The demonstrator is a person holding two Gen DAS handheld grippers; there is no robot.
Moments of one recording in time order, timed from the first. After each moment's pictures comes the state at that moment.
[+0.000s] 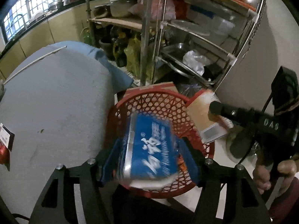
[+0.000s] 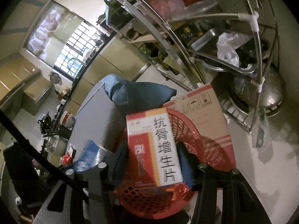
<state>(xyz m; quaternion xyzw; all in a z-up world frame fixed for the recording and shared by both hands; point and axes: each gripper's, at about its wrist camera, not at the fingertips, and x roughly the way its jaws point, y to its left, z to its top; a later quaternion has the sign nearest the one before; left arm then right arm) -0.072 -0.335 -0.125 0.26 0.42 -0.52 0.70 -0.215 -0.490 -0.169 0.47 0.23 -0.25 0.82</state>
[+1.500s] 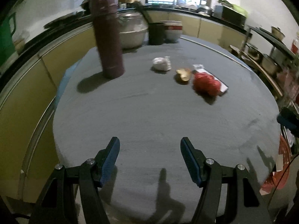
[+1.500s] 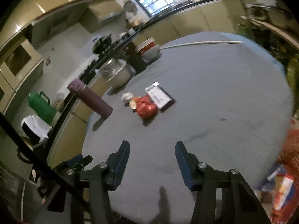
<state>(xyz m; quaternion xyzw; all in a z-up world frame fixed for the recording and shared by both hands) 0.108 0.046 -0.115 0.05 0.44 -0.14 0.88 0.079 -0.271 -0.096 0.28 0.36 0.05 0.89</state>
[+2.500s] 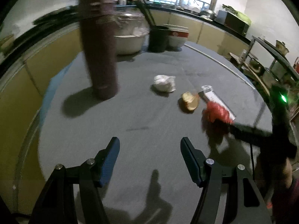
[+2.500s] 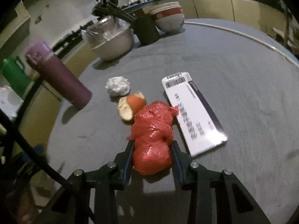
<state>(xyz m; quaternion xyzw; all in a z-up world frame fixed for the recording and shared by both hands) 0.201 0.025 -0.107 0.01 0.46 -0.18 0.87 0.242 -0.233 -0.155 0.19 0.44 0.07 0.87</state>
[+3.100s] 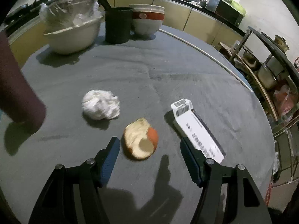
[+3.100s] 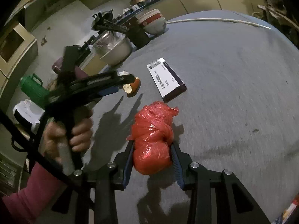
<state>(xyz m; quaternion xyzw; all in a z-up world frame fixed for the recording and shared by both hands) 0.286 -0.097 -0.144 0.00 0.50 -0.22 0.84 0.133 -0.268 -0.144 0.27 0.42 0.08 0.86</state>
